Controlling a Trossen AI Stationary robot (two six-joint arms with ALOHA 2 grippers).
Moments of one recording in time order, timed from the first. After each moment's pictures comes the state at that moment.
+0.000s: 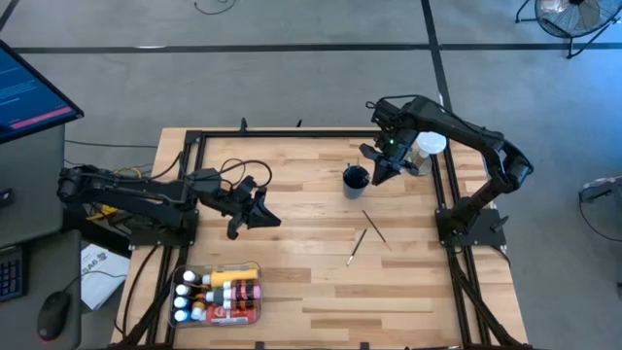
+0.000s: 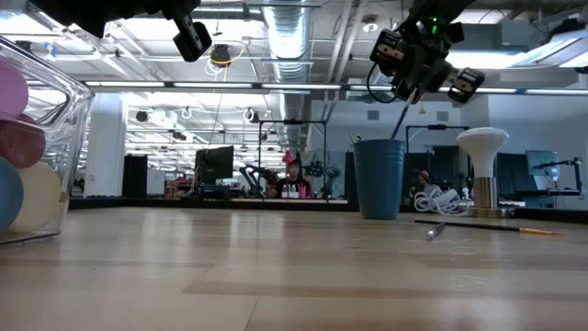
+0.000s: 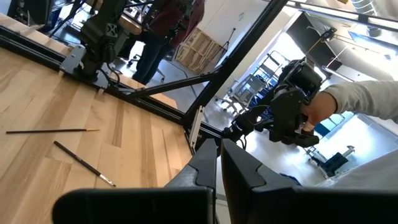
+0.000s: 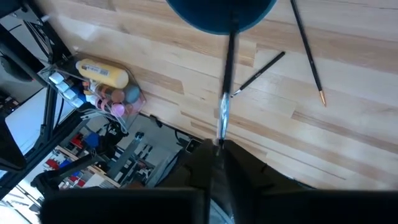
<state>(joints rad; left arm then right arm) -0.01 1.00 0.53 0.45 0.34 -0.61 -0.67 1.58 1.37 -1.35 -0.78 0.81</state>
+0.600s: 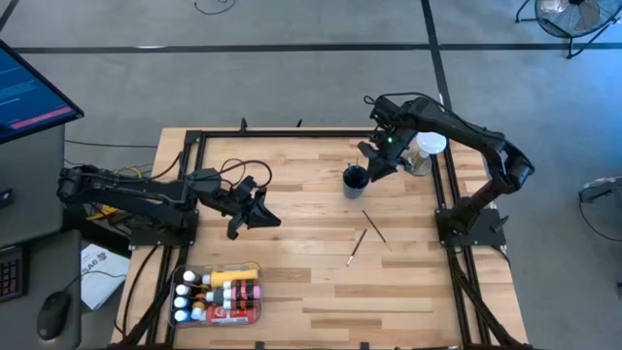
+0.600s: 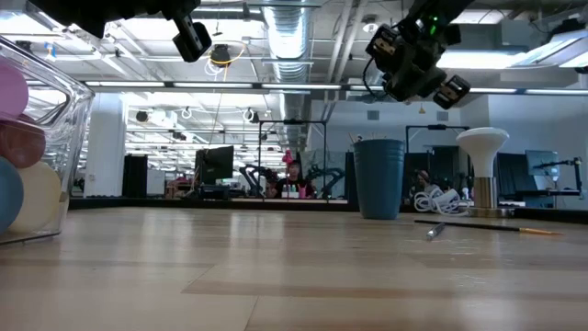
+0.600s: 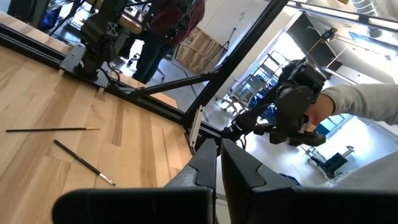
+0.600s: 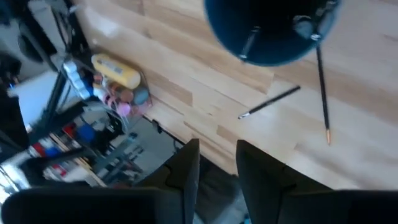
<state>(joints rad) -0.01 1.00 0.53 0.45 0.34 -0.61 -0.66 1.57 1.37 -1.24 -0.78 0.73</state>
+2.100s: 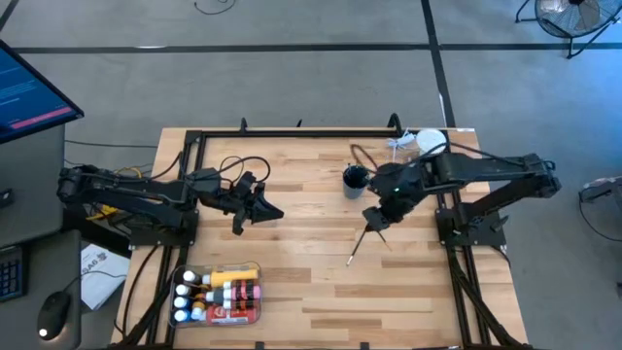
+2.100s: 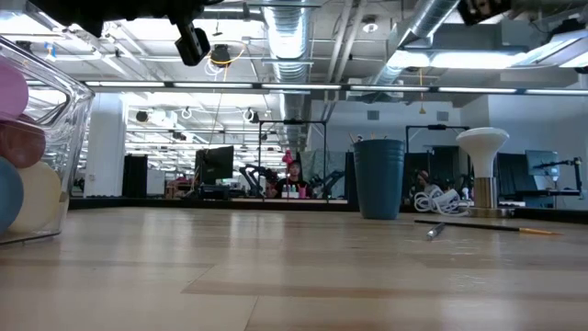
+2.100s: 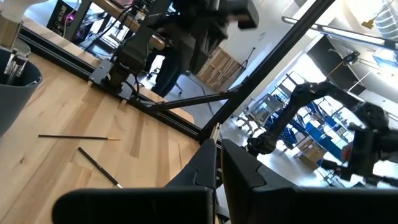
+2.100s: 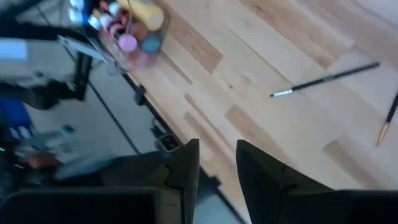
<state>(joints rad) -0.01 1.00 0.53 0.46 0.22 -0.65 0.10 1.30 1.37 -1.00 -0.26 1.13</state>
